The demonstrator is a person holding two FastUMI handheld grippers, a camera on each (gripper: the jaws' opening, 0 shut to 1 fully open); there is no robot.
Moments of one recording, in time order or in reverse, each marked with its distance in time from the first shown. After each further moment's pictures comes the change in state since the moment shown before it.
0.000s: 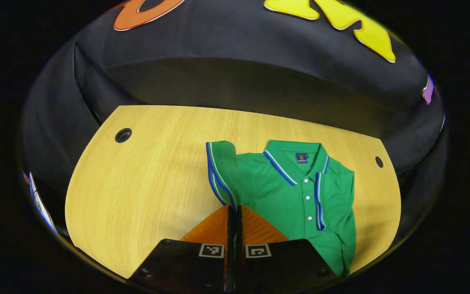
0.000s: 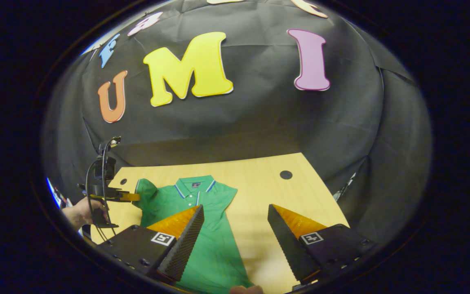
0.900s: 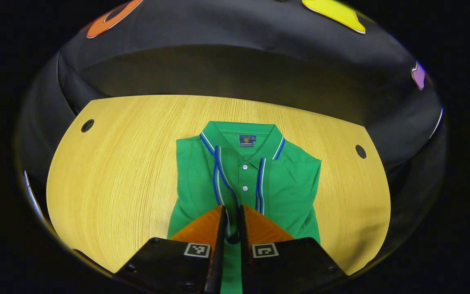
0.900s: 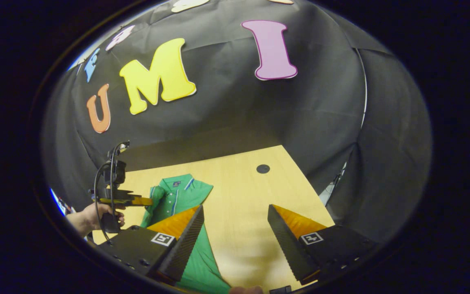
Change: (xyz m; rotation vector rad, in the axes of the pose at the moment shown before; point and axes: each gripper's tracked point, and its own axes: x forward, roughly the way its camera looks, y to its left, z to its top) left arm 0.017 -0.124 -0.032 -0.025 0.060 -0.048; right arm -0.001 -0.088 -0.017 0.080 0.025 0.009
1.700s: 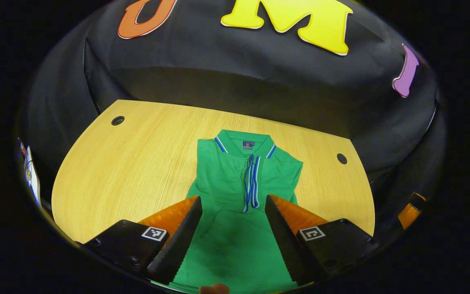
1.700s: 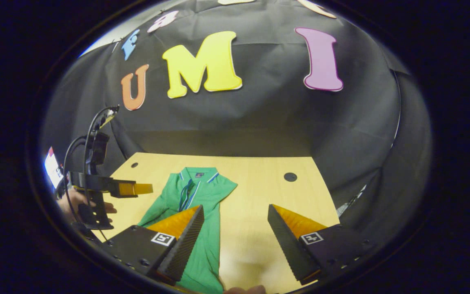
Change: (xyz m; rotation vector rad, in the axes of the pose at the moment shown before) left arm -0.106 0.007 -0.018 -0.044 -0.196 0.012; right arm -0.003 0.058 -0.016 -0.223 -0.013 0.144
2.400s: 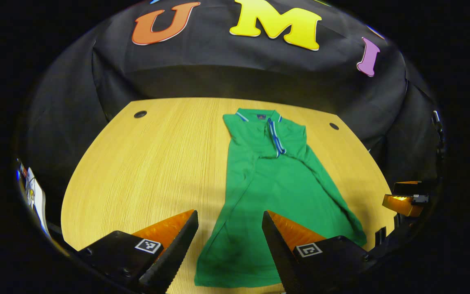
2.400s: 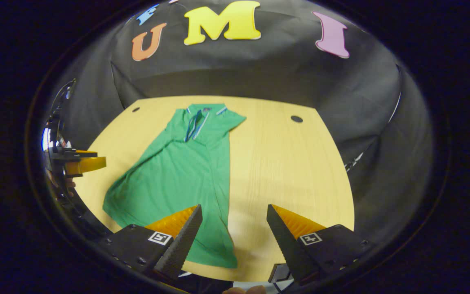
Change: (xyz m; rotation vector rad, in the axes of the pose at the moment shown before) left arm -0.095 0.124 -0.155 0.145 0.112 -0.058; right arm -0.040 0.022 -0.189 -0.069 0.366 -0.069
